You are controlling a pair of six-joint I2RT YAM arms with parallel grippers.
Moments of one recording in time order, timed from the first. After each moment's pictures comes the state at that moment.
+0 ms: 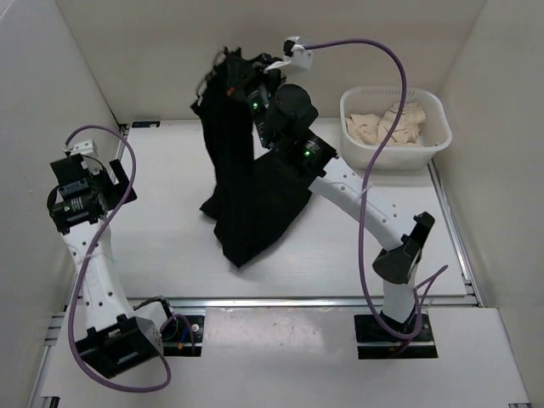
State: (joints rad) left arm 0.43 1.04 1.23 -0.86 0.05 0.00; right arm 1.00 1.91 2.23 0.18 0.57 0.39
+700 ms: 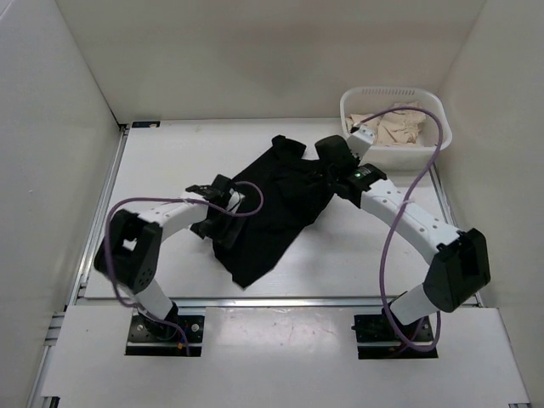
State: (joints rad) left arm -0.47 1.62 1.00 -0.71 -0.07 0.00; right arm 0.63 1.51 1.28 -0.50 0.66 0.81
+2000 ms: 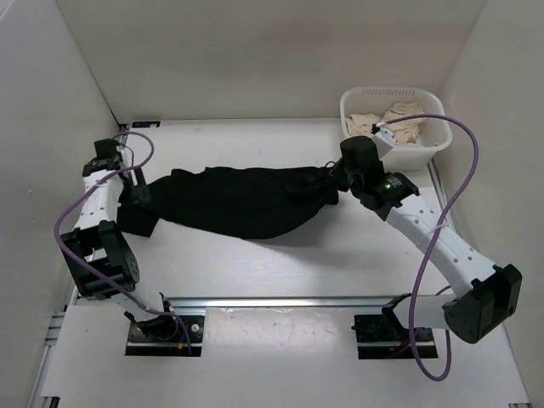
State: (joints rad) left arm 0.25 1.57 1.31 -0.80 -0.20 0.00; right arm 0.61 1.29 1.25 -0.53 0.48 0.86
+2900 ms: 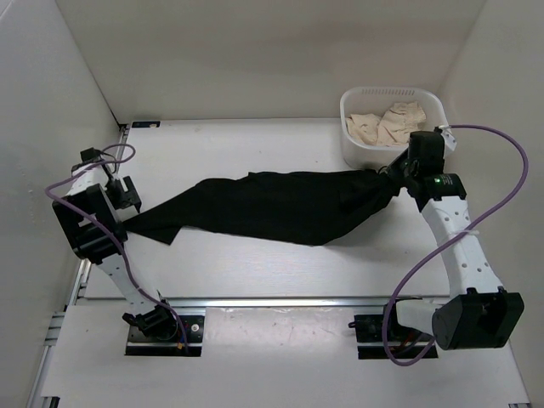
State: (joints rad) left arm 0.47 1.94 1.44 -0.78 -0.06 0.00; right arm 0.09 1.20 1.19 -0.62 0.21 0.70
